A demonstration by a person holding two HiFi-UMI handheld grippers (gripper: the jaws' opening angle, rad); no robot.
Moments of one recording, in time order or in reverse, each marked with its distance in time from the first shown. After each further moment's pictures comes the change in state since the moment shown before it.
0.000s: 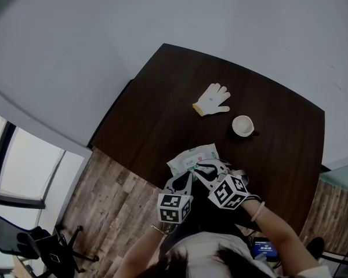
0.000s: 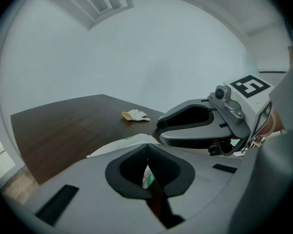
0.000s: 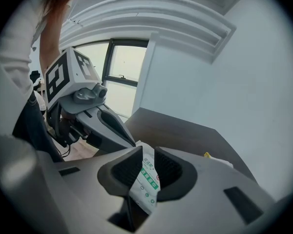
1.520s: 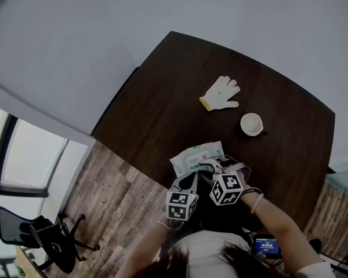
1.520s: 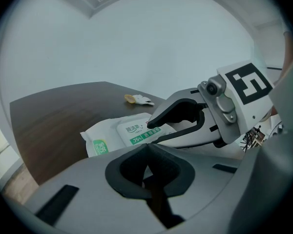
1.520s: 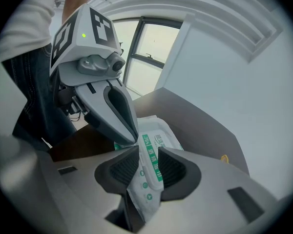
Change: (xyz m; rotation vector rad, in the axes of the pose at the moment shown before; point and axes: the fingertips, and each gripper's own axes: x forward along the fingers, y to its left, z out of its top) left arm 0.039 0.012 -0.050 -0.020 0.118 0.044; right arm 0.051 0.014 -0.069 -0.295 0.180 0.185
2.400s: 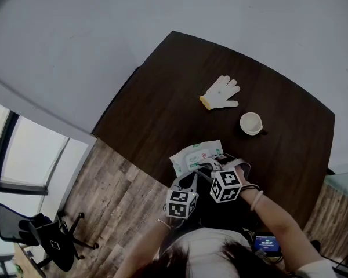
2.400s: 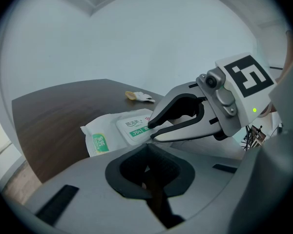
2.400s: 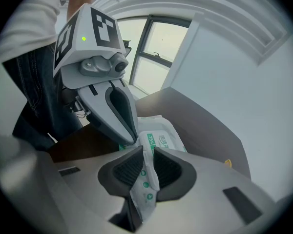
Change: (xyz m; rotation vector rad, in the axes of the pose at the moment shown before) left arm -0.003 -0.001 -0.009 -0.011 0.028 0.013; right arm 0.000 0.007 0.002 -0.069 0.019 0.063
